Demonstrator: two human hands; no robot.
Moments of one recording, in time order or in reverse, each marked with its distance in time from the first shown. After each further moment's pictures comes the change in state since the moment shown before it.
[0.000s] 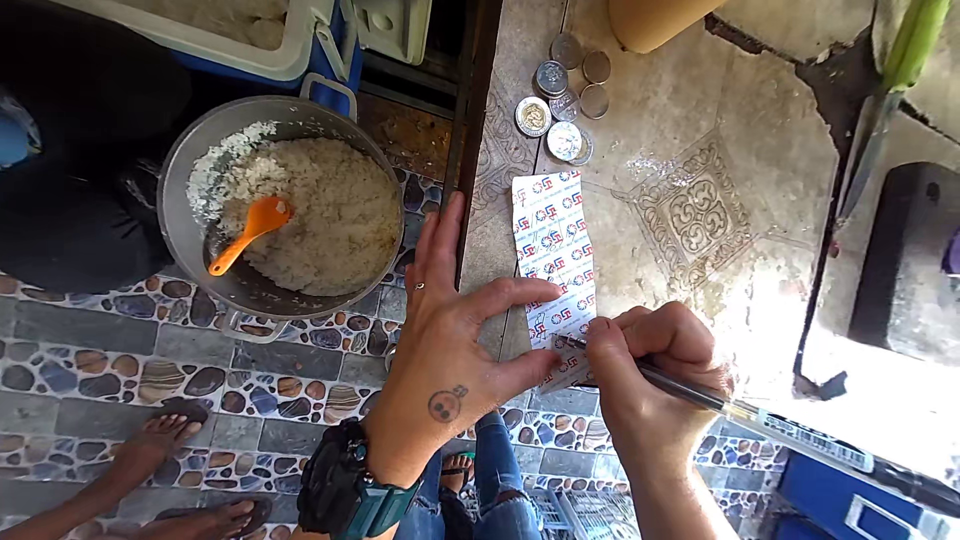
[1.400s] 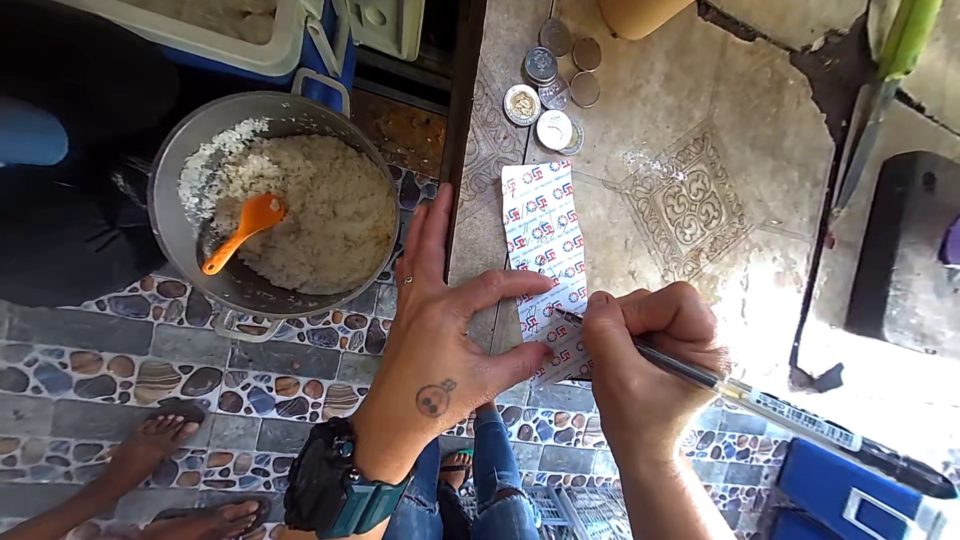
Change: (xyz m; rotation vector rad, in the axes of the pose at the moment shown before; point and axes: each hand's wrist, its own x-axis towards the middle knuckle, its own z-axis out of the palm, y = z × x) left_hand -0.001 0.002 -0.002 -0.001 -0.003 -0.006; right_hand 0.007 -0.001 0.007 -0.069 0.099 -0.011
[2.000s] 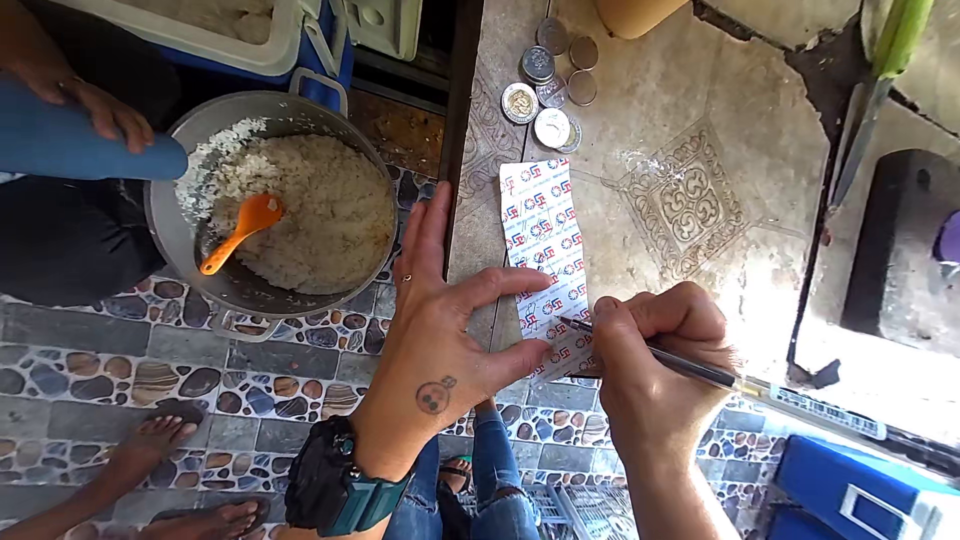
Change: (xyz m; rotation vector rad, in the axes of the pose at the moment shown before) left_hand 0.000 -0.001 0.001 0.016 -0.003 0.004; right_hand -0.002 -0.006 -0.007 0.069 -0.011 0.097
